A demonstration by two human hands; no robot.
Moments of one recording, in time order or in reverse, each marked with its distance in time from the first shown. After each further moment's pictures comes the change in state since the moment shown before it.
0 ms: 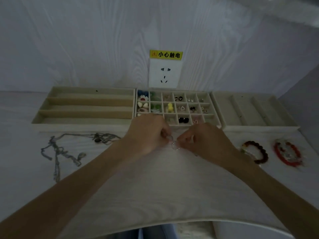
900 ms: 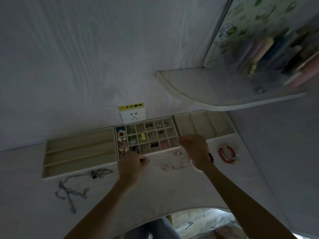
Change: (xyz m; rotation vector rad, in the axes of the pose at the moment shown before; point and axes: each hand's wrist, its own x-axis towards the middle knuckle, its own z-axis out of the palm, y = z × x) left_hand 0.009 0.033 -0.019 -0.063 -0.178 -0.367; right_hand 0.000 0.044 -0.058 0.548 0.342 0.648
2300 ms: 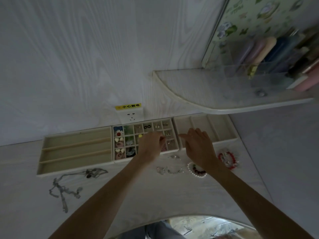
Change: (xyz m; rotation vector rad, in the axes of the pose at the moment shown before) left_hand 0.053 0.074 -0.009 -0.119 0.050 0.188; right_hand 0.018 0.011 -0.025 -0.762 0.125 -0.751
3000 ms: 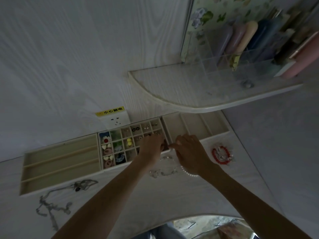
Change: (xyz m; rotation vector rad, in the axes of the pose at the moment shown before) left_hand 0.022 0.021 0.030 0.304 -0.142 0.111; right_hand -0.021 0.007 0.011 0.096 -0.084 -0.081
